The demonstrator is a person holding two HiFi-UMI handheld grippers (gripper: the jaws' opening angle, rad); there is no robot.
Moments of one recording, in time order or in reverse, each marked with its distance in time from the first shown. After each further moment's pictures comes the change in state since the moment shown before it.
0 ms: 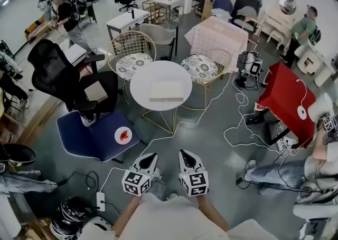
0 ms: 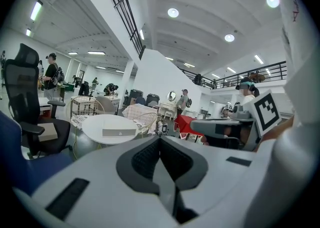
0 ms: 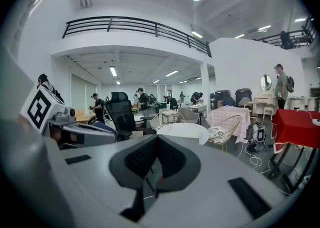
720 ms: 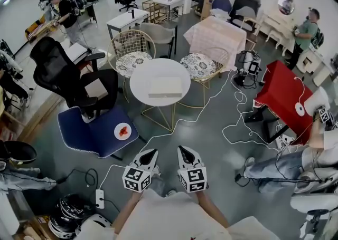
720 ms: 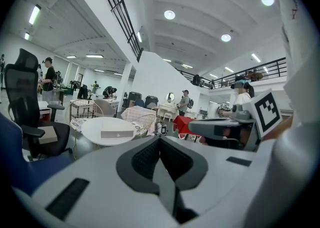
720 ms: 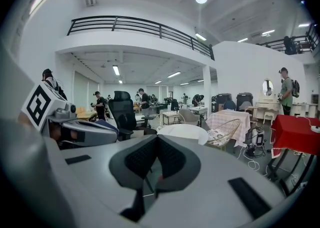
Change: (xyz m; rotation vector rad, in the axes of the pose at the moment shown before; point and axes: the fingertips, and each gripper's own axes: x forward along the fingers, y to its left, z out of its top) left arm -0.015 -0.024 -0.001 0.025 -0.023 -0.003; right arm -0.023 0.012 0.000 -0.048 -0.014 0.008
